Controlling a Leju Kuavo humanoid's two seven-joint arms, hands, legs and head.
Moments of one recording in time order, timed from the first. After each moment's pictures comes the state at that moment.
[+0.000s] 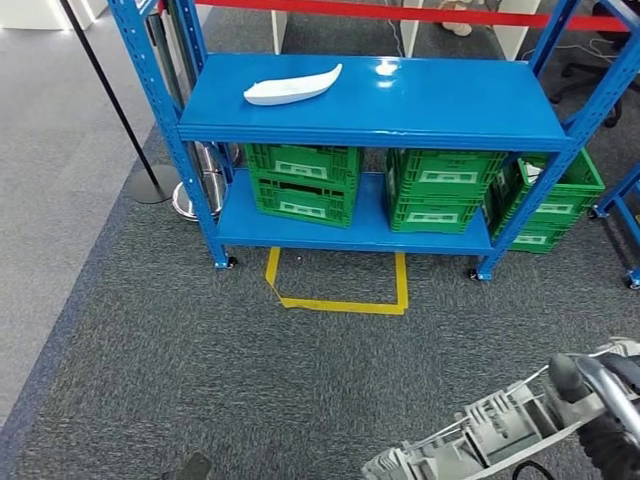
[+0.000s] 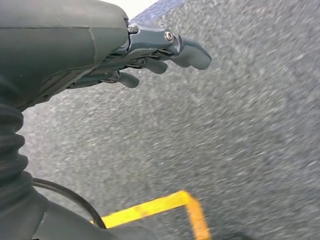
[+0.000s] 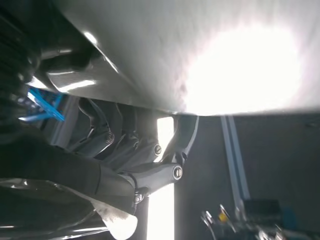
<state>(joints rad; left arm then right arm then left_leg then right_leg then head) -0.06 -0.06 -0.52 -0.16 0.01 0.55 -0.27 0.22 -0.10 -0.03 -2.19 1.20 -0.67 -0.62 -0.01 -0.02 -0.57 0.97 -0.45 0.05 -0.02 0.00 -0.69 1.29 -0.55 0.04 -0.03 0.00</state>
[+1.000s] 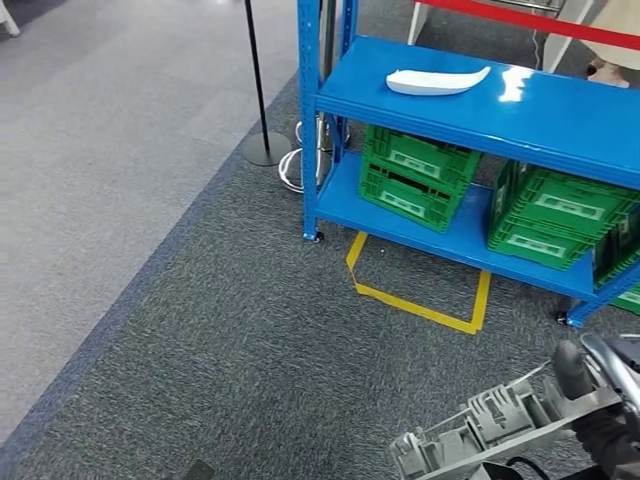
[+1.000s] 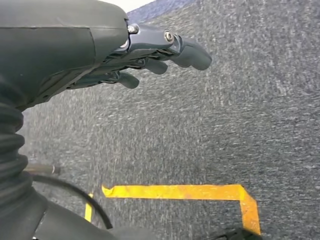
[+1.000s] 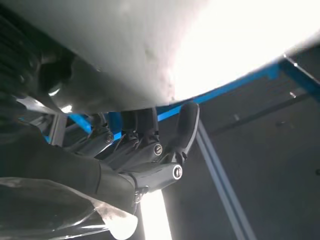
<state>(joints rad) -0.04 -0.06 -0.54 -0.16 0.01 0.55 -0.28 0.22 -0.01 -0.07 -2.14 1.19 -0.67 -0.66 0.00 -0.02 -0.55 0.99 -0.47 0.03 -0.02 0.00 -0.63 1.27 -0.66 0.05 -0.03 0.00</state>
